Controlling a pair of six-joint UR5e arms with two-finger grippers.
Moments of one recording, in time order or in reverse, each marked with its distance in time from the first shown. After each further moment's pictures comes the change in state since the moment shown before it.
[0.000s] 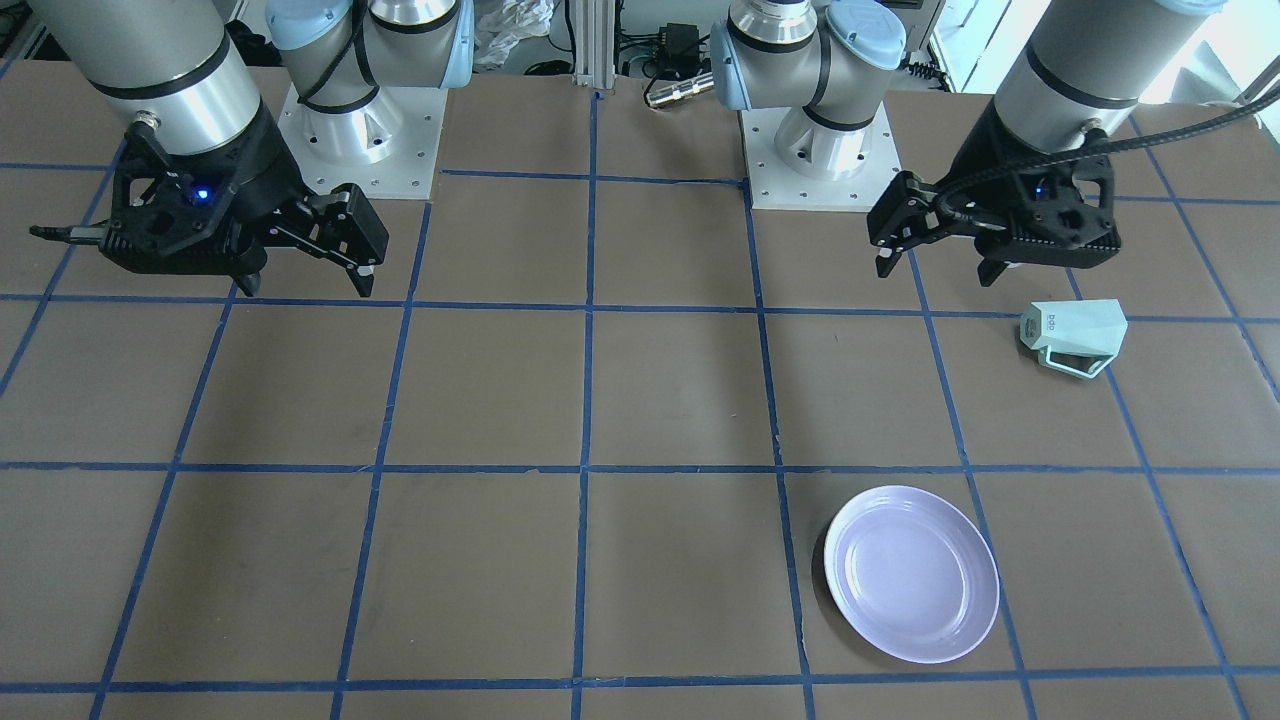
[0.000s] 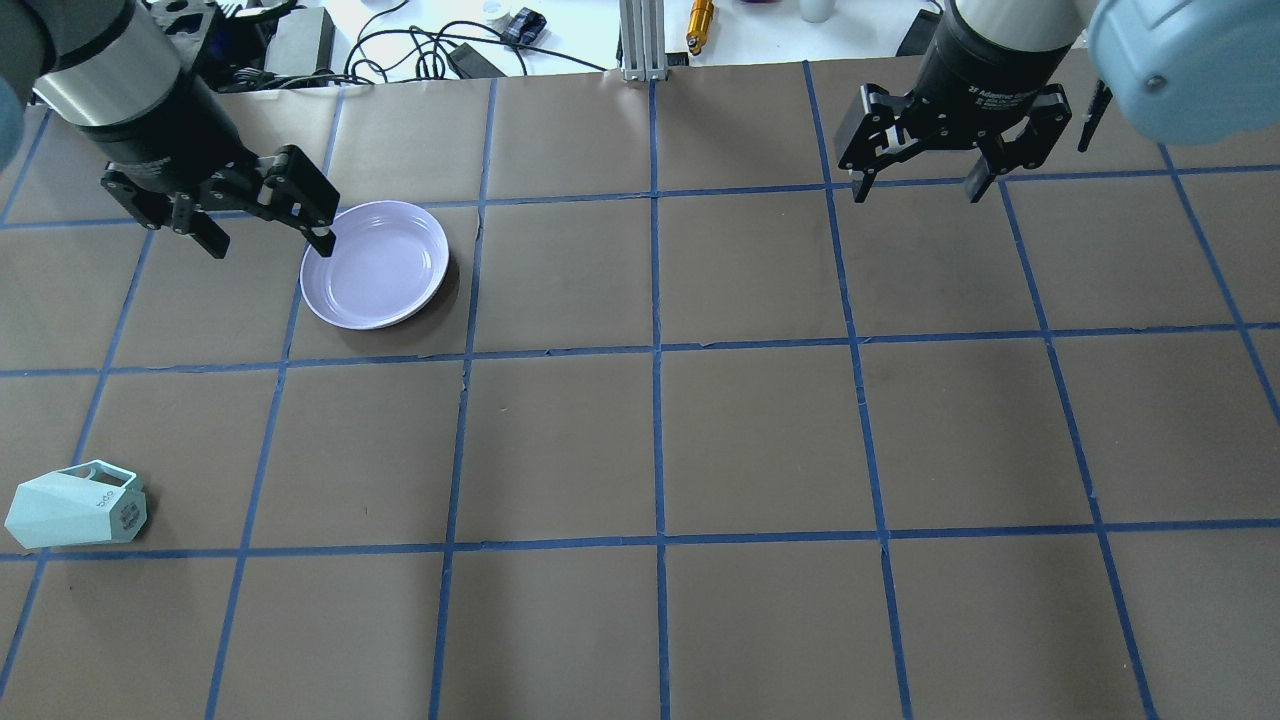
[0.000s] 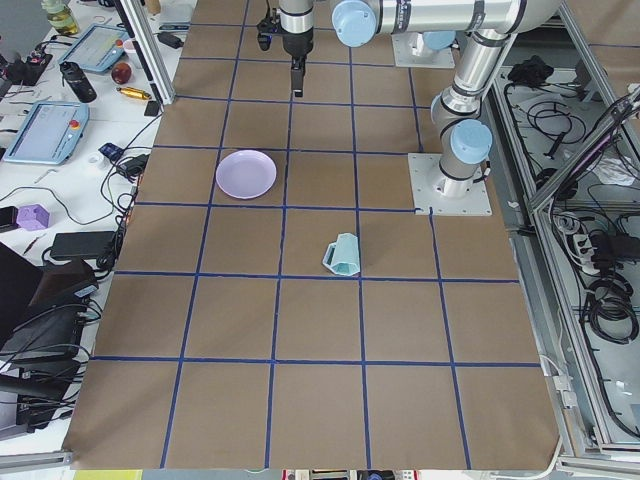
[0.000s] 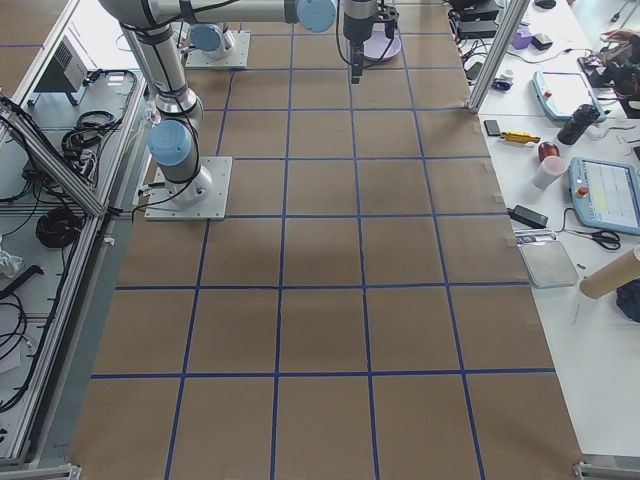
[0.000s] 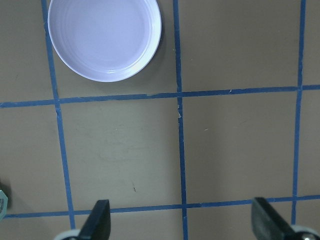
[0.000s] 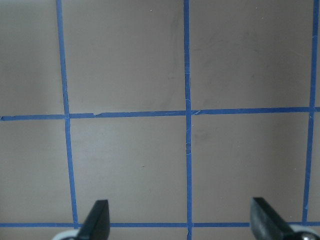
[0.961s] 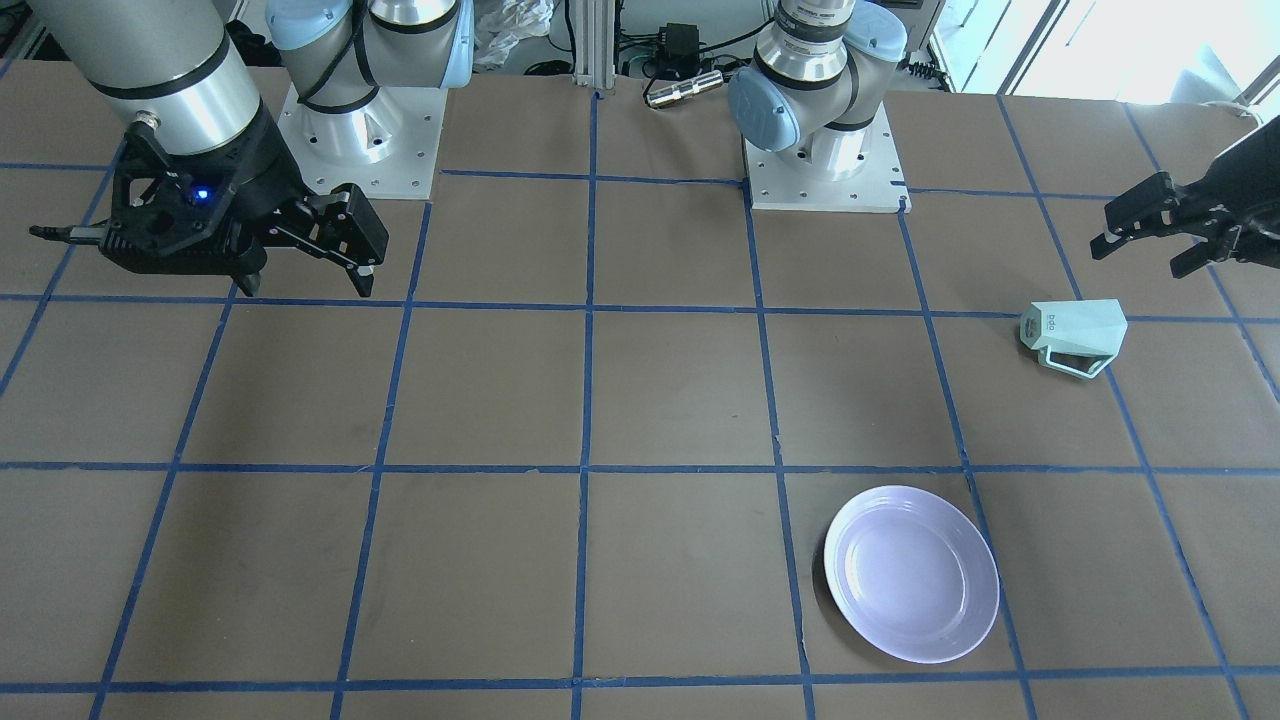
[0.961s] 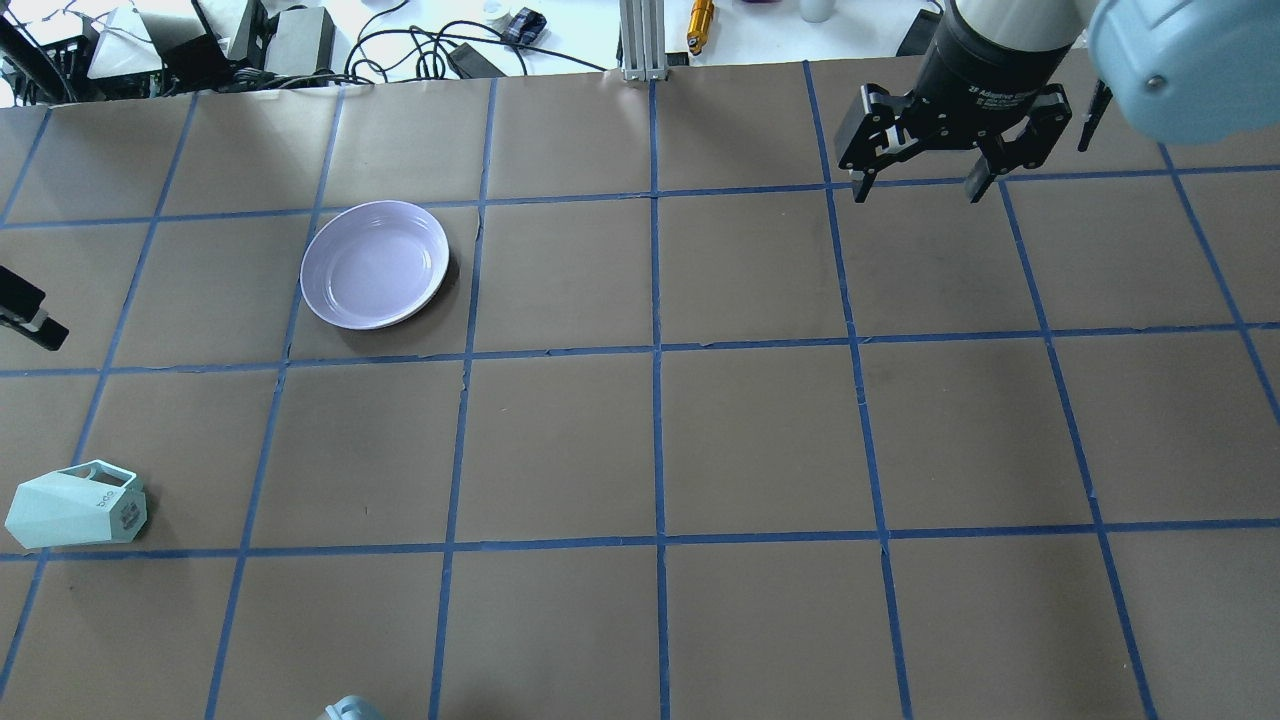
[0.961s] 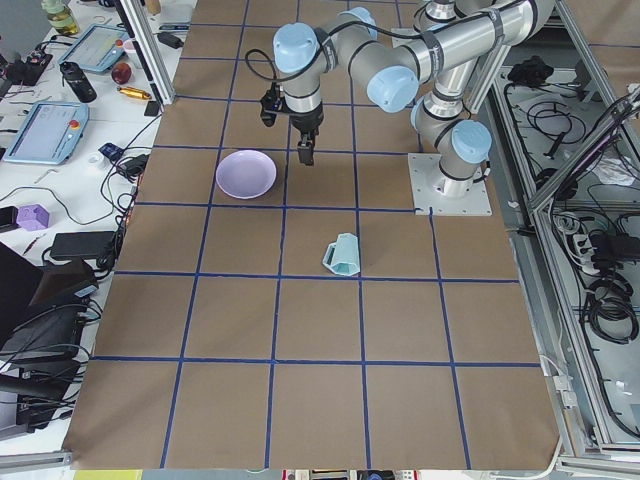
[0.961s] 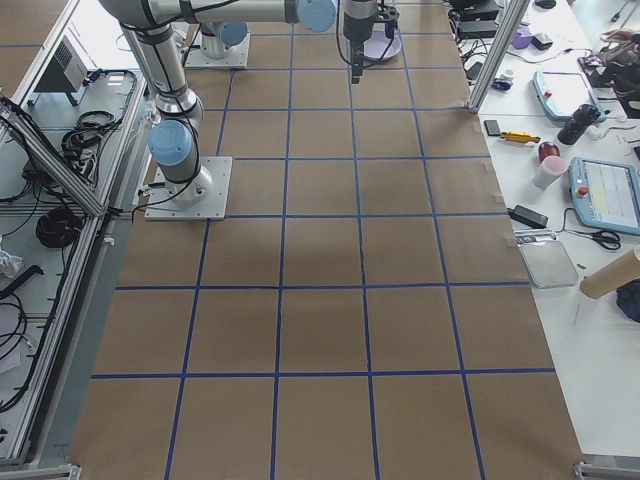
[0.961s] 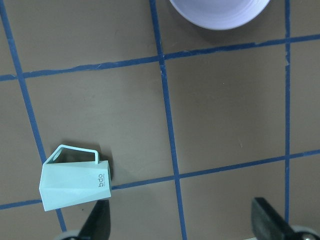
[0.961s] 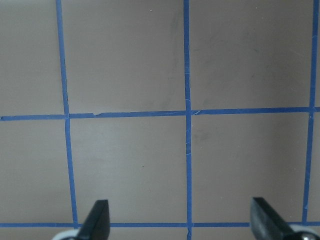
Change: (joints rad) left arm 0.522 -0.049 -0.061 -0.064 -0.004 0.583; right arm 0.000 0.000 0.000 0.000 -0.001 0.000
